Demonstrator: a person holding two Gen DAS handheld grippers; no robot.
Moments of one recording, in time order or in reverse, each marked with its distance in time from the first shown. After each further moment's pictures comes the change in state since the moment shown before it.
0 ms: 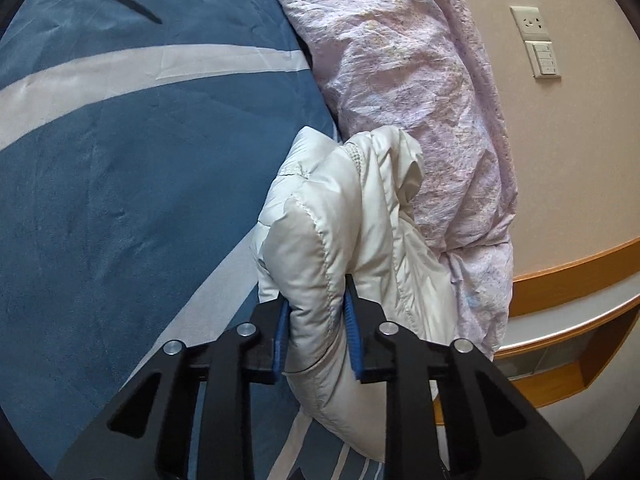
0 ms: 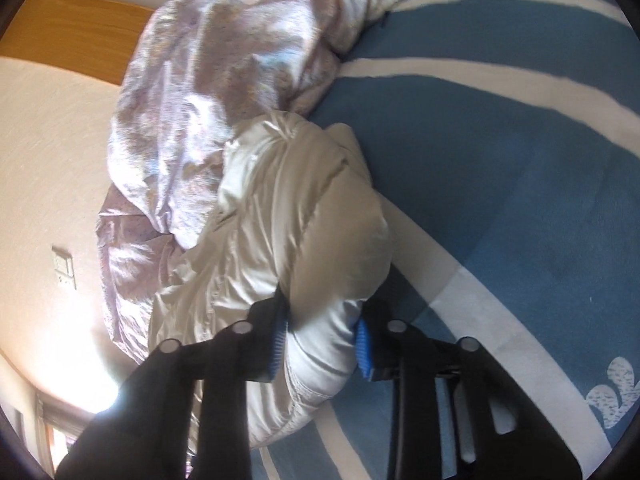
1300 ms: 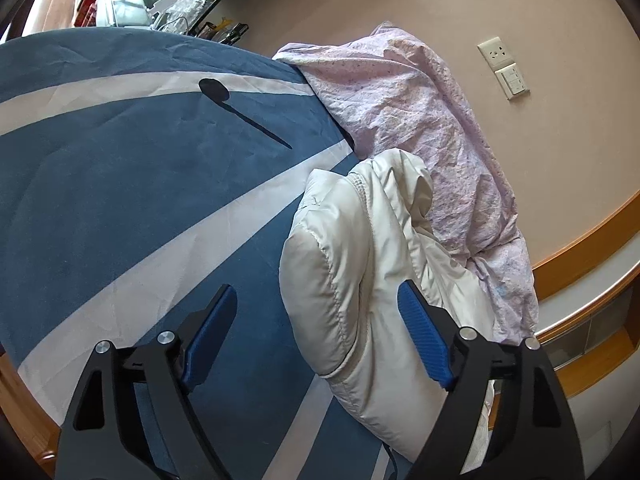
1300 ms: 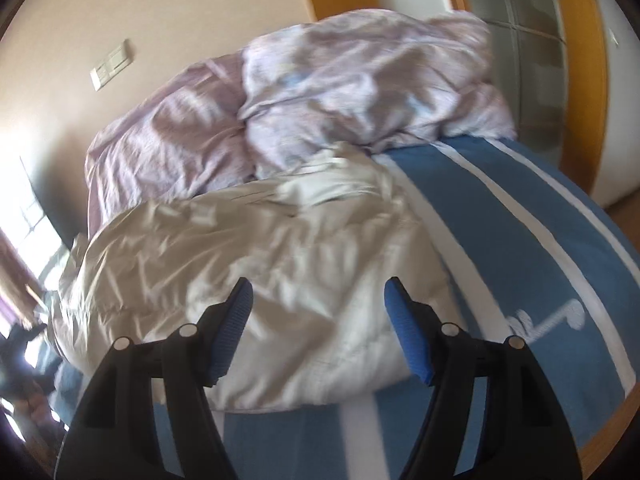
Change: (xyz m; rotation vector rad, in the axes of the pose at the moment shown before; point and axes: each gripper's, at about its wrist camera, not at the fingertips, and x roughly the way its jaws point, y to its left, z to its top) left arm -0.148 0.056 -0.033 0.185 -0.188 0.128; right arm -0.081 0.102 -0.147 -0.782 -0.102 -0.201
